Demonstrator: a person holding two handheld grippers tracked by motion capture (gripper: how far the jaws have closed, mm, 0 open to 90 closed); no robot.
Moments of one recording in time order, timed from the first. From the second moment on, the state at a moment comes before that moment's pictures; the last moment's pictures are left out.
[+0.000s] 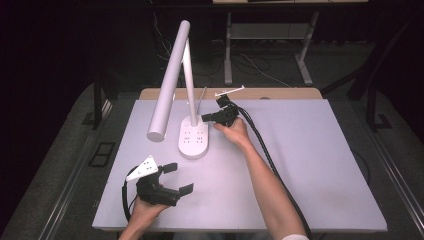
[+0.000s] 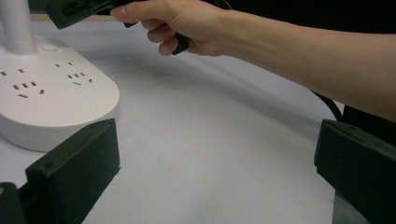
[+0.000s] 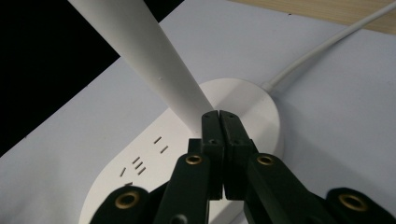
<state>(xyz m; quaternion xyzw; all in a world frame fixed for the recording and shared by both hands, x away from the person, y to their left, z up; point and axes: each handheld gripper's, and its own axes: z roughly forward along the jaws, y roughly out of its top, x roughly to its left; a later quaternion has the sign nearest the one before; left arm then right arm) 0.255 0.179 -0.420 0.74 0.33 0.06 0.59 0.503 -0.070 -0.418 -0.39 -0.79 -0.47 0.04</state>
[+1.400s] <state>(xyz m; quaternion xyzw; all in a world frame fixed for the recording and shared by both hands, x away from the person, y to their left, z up) 0.255 0.179 -0.420 0.74 0.33 0.06 0.58 0.507 -0.061 -0.437 -0.42 -0.78 -0.46 0.04</state>
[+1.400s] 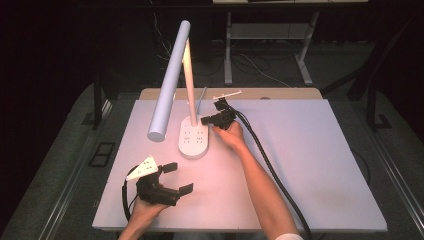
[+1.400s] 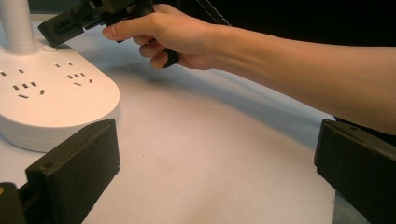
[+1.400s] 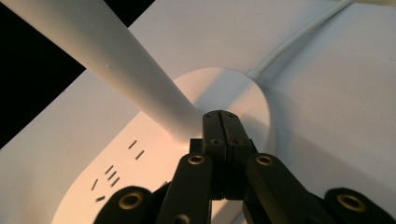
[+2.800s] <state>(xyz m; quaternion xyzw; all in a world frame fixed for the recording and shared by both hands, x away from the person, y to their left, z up) 0.255 0.179 -0.420 0.74 0.33 0.06 0.59 0.500 -0.050 -0.431 -0.41 -0.80 -0.44 0.01</state>
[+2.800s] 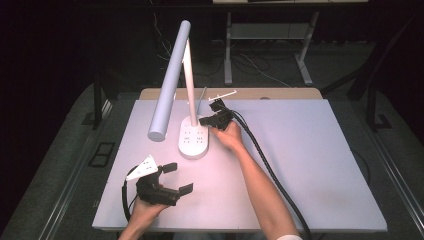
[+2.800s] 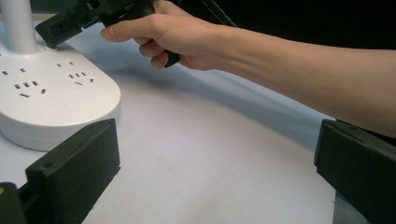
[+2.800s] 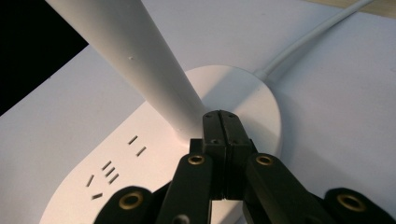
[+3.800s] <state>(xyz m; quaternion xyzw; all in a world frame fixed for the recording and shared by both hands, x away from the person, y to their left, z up) 0.255 0.181 -0.420 0.74 0.33 0.07 0.58 0.478 -0.093 -0.405 -0.41 -0.78 -0.47 -0.01</state>
